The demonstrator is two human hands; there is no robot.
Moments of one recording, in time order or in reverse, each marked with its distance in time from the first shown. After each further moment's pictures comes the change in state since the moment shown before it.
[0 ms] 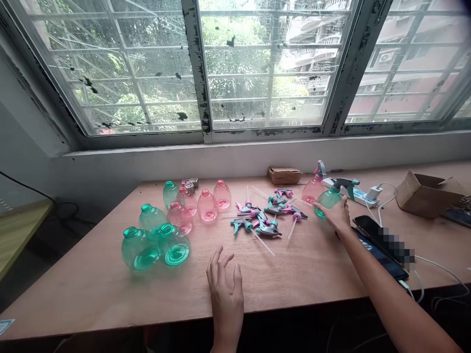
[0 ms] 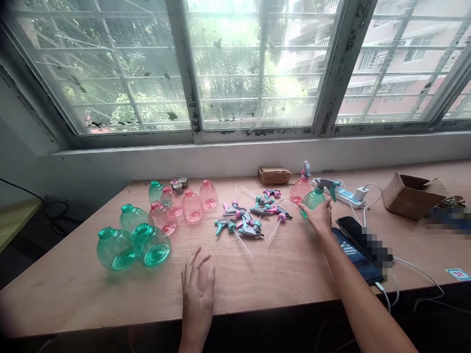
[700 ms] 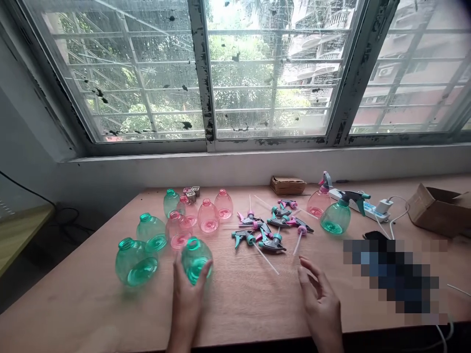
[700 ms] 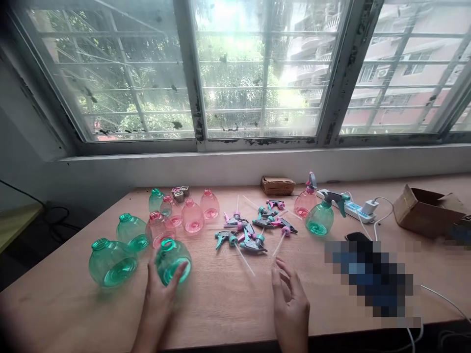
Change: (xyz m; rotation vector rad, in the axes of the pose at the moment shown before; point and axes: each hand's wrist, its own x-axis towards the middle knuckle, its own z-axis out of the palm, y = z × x) left_hand 0.074 -0.046 -0.048 -0.047 0.137 -0.169; right_hand -0.234 -0.020 0.005 0.656 -0.157 -0.017
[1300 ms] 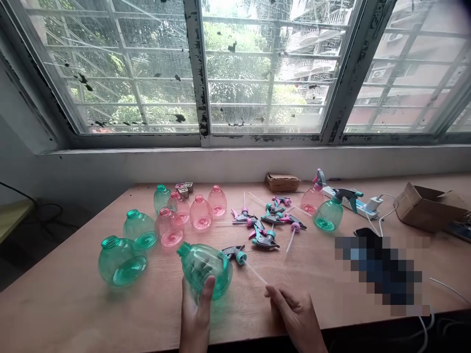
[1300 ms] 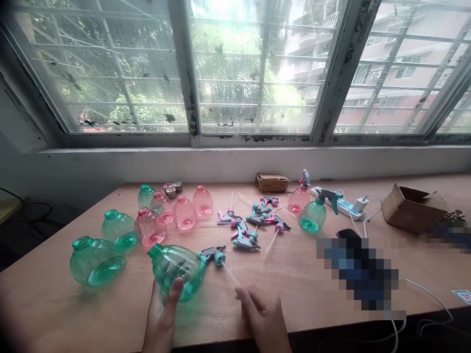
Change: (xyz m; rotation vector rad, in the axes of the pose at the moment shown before) left_hand -0.055 0.036 0.021 -0.417 -0.082 -0.286; right_hand -0.024 -0.011 0.003 -0.051 -0.490 -0.098
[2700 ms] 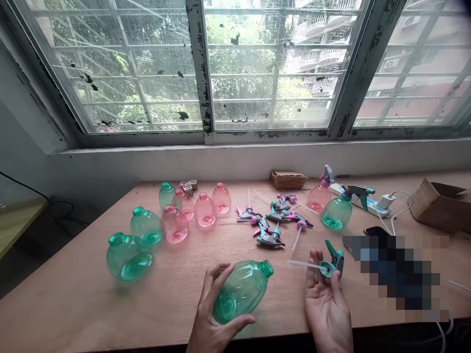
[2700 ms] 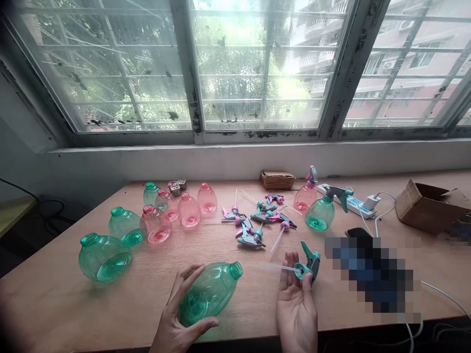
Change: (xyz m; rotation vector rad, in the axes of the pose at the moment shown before) left_hand -0.012 -0.011 -0.016 0.246 -0.420 0.287; right_hand 0.025 0.022 -0.022 1.332 0.605 0.178
